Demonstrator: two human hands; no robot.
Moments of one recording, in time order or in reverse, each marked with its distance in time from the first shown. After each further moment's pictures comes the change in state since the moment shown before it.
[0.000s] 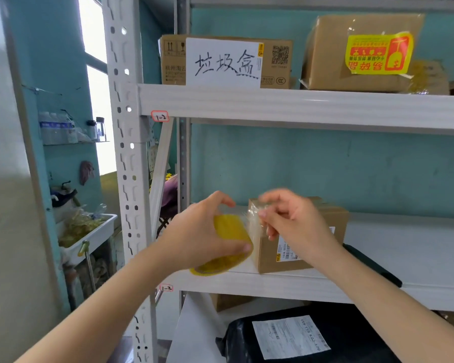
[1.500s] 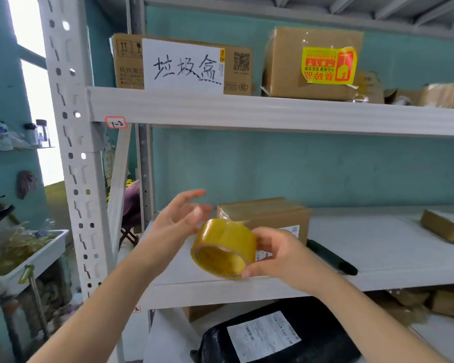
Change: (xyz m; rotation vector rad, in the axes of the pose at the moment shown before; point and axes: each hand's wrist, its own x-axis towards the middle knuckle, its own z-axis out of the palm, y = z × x) left_hand 0.038 -0.023 0.025 -1.056 -0.072 0.102; right_hand -0.022 0.045 -0.023 -0.046 -0.222 0.119
